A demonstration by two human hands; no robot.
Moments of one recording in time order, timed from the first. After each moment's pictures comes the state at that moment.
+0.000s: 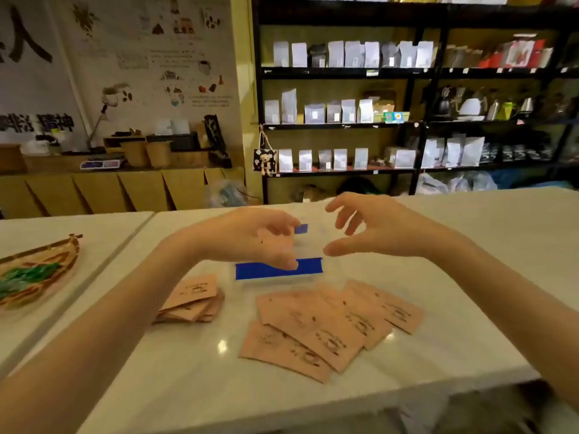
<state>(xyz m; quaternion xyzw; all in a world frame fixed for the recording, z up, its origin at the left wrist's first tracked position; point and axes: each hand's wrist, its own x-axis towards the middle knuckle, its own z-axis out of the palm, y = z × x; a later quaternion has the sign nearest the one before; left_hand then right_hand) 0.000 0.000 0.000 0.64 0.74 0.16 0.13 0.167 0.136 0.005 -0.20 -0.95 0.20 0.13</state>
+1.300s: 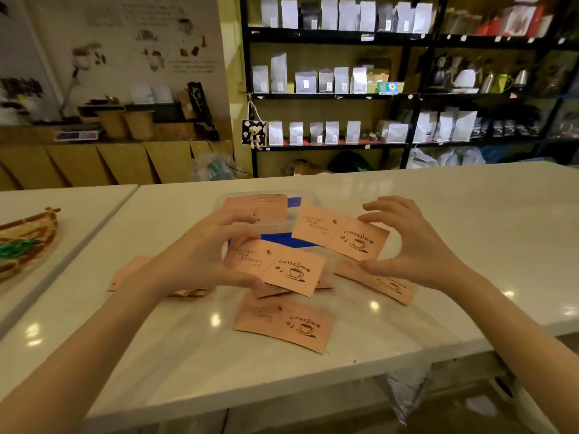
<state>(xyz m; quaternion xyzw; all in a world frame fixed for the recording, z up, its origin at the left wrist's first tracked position) -0.024 -0.034 -0.063 0.64 0.74 0.21 0.02 0.203 0.161 -0.072 -0.20 -0.93 0.15 0.28</state>
